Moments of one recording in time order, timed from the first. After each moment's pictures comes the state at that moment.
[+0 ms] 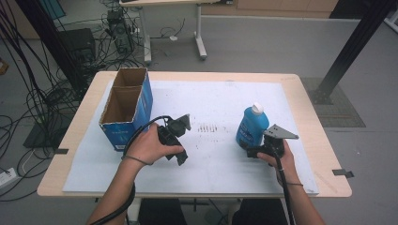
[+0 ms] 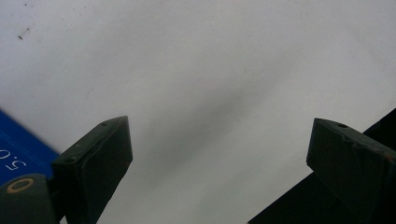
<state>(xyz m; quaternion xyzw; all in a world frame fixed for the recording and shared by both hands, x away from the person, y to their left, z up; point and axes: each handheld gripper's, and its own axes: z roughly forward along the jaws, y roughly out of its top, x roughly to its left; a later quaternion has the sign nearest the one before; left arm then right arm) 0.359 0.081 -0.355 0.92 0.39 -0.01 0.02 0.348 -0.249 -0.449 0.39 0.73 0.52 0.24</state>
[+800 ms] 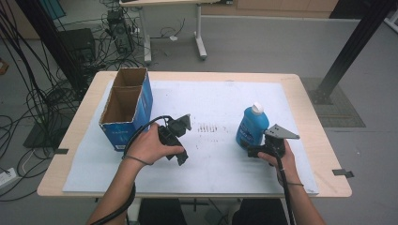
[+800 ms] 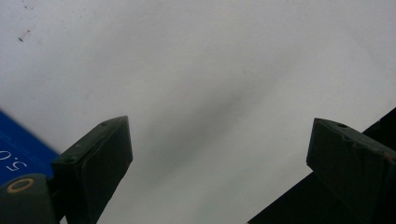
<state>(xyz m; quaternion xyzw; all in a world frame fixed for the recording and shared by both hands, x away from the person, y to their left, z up) 0.359 0.080 -0.354 0.92 0.39 -0.01 0.02 0.348 -0.251 -0.448 0.39 0.72 0.52 0.24</state>
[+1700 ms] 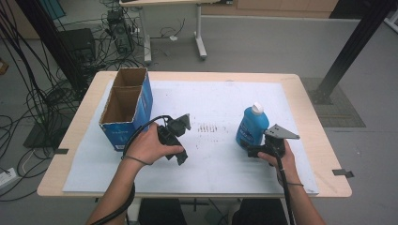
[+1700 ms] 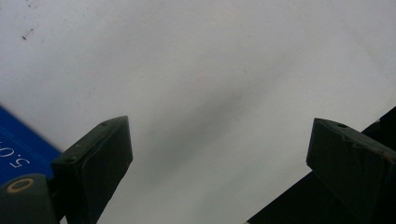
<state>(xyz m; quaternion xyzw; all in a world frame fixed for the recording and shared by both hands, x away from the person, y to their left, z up) 0.358 0.081 -0.353 0.92 0.39 -0.01 0.02 0.348 -0.251 -0.448 0.39 0.72 0.52 0.24</state>
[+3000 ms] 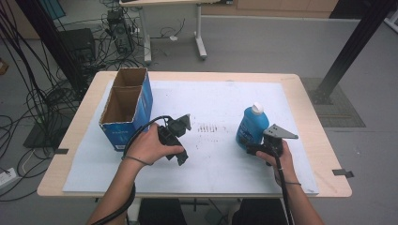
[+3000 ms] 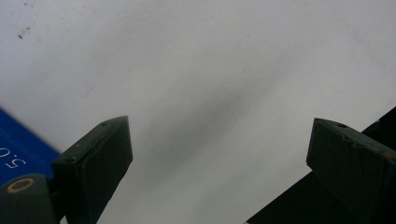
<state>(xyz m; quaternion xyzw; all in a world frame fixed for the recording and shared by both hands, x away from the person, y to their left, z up) 0.358 0.080 -0.355 0.92 0.39 -0.01 0.02 0.351 -0.247 -0.452 0.39 0.71 0.54 0.22</state>
